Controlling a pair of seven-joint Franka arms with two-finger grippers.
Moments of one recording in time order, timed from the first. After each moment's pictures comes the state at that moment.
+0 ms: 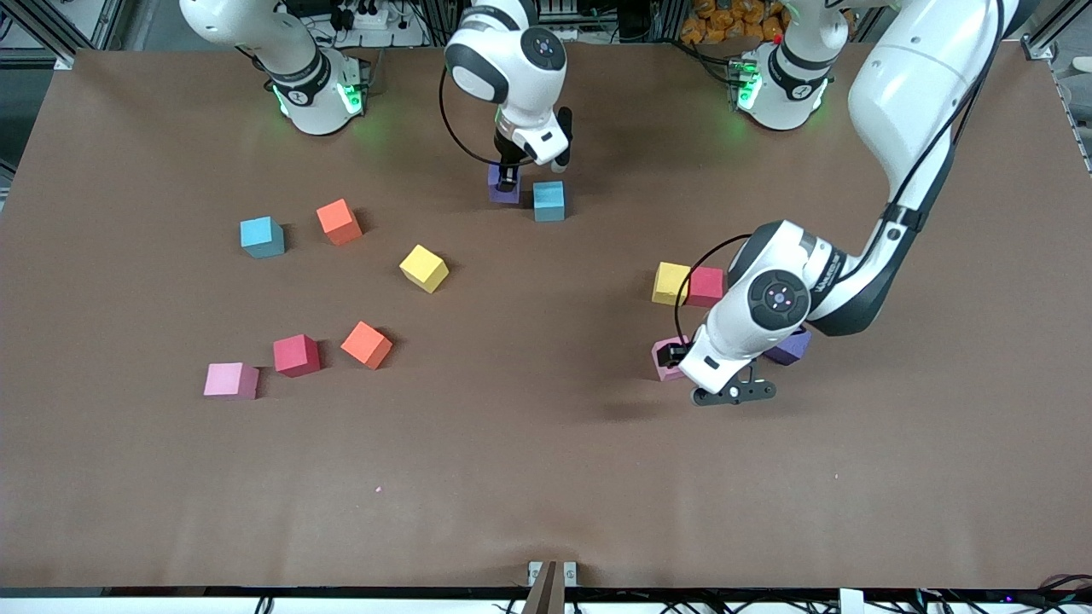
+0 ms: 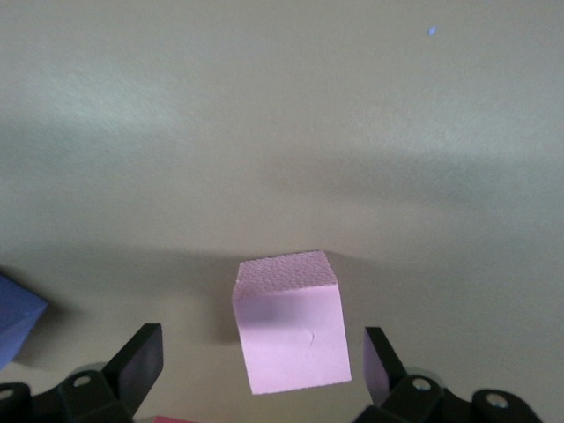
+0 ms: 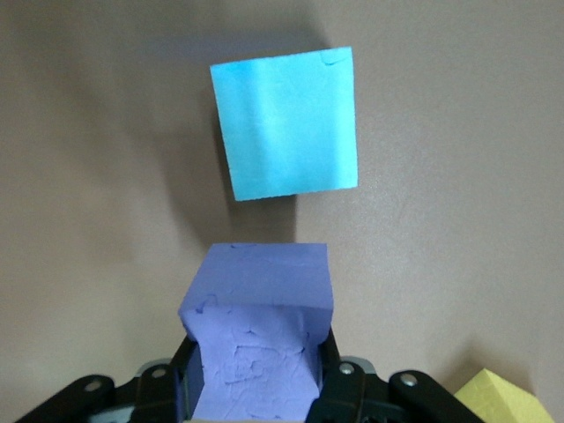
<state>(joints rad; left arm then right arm) 0.02 0.69 -0.52 -1.60 0.31 2.18 -0.68 1.13 0.29 -0.05 -2.12 -0.10 2.17 -0.38</state>
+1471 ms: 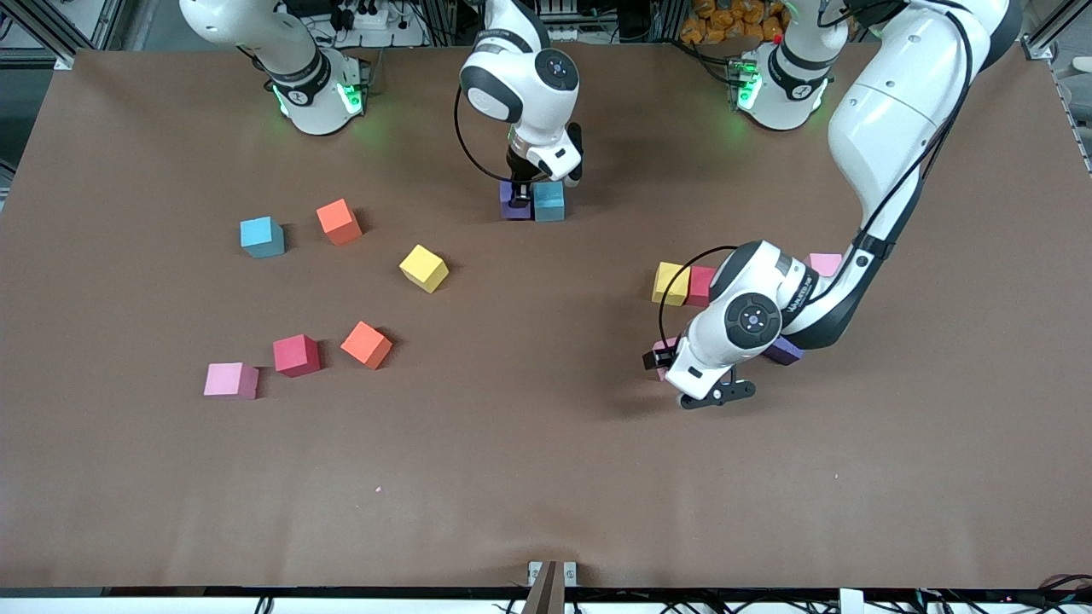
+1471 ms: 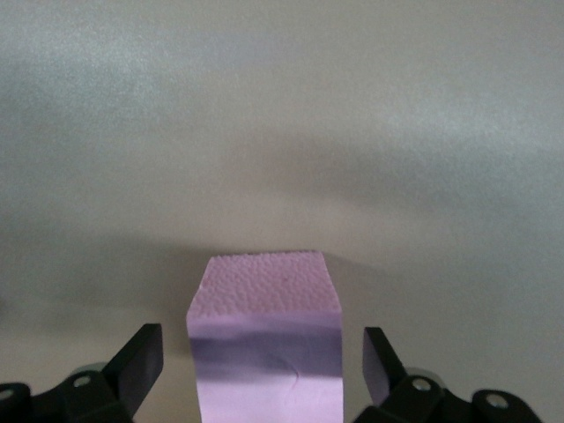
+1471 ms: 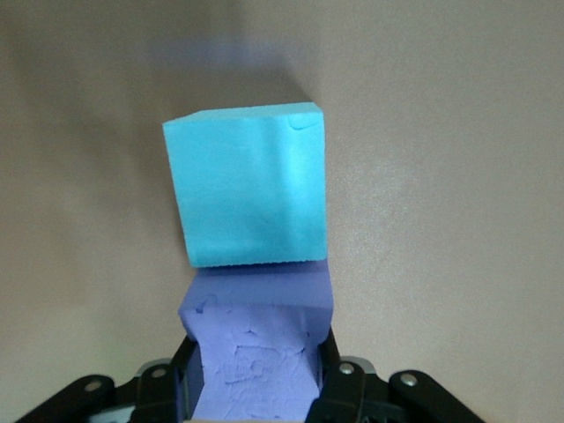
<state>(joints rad) 0.00 0.78 -0.50 -1.59 0.31 2.22 -0.79 1.13 0.39 -0.06 -2.05 -0.12 2.22 -0.41</state>
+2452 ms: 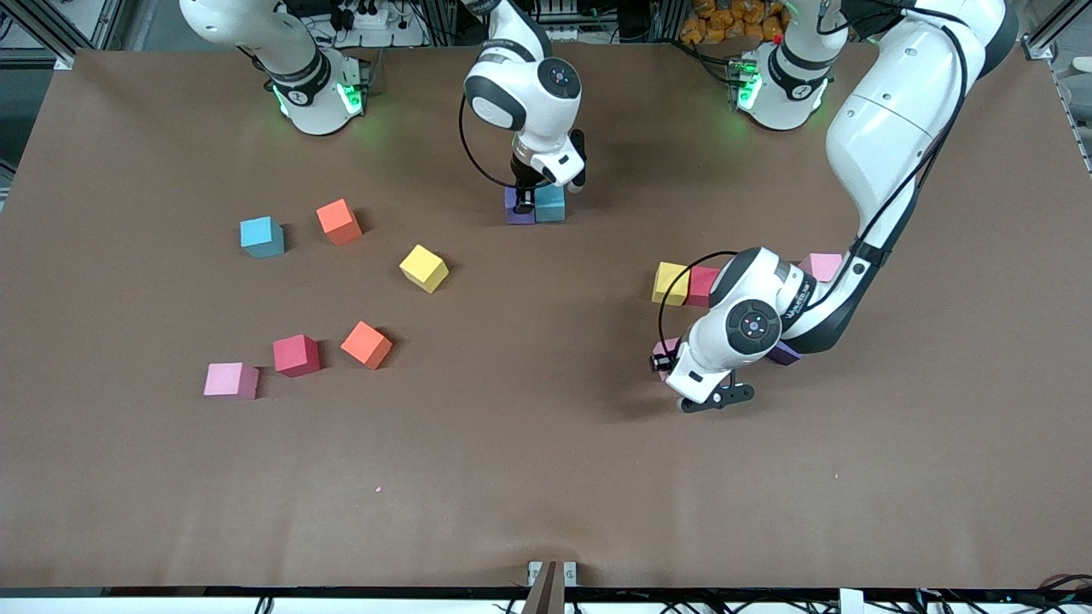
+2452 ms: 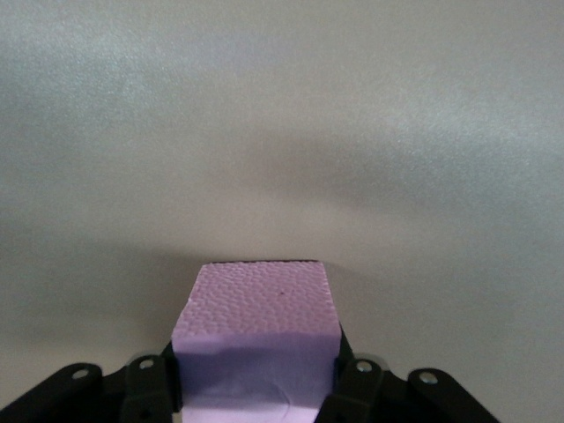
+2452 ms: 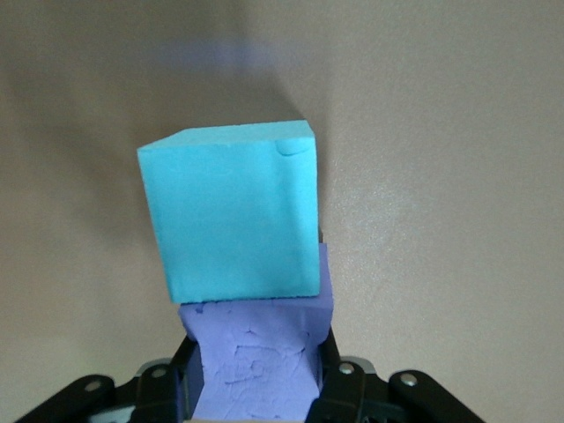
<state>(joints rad) 0.00 0.80 -0.50 -1.58 0.31 2.23 -0.79 1.13 0.43 -0.06 -2.03 -0.12 2.26 -0.41</state>
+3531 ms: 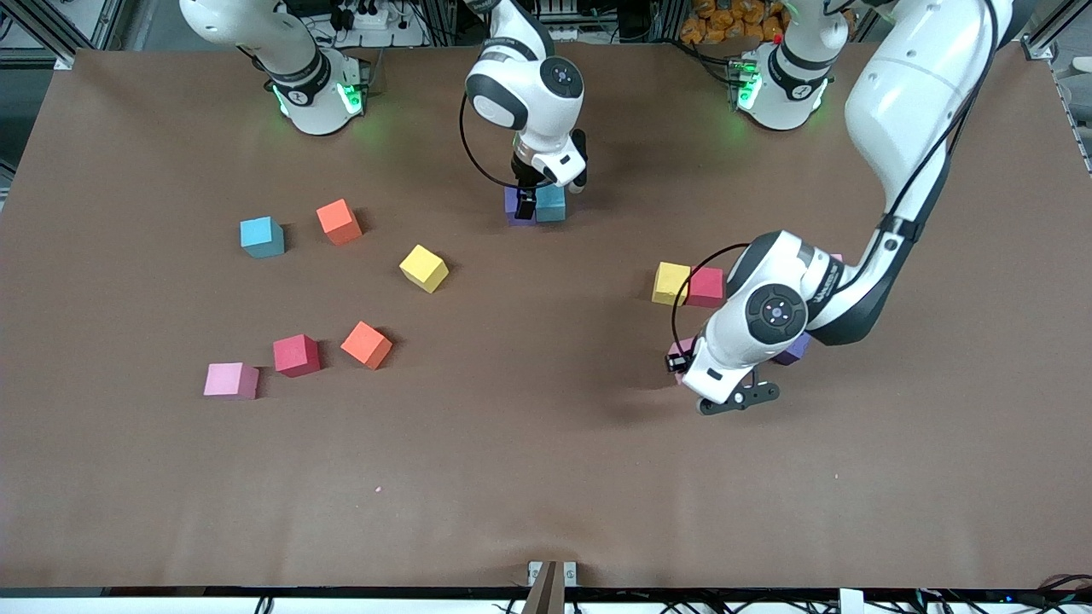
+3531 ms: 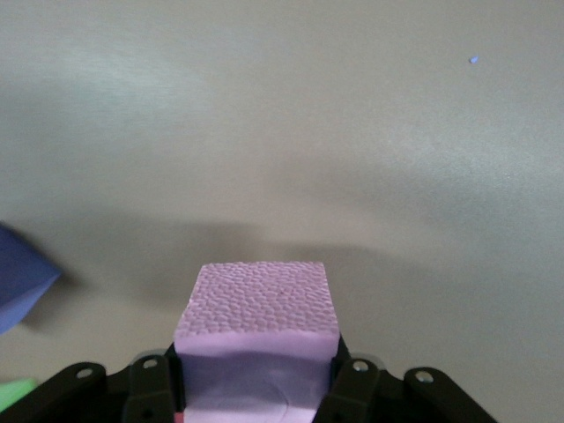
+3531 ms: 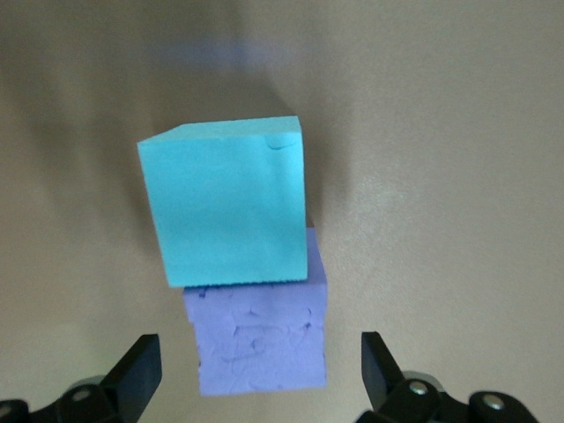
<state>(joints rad) 0.01 0.67 -0.51 -1.56 0.30 2.09 -0.82 1.13 0.41 -0.06 -2.01 -0.12 2.20 -0.41</state>
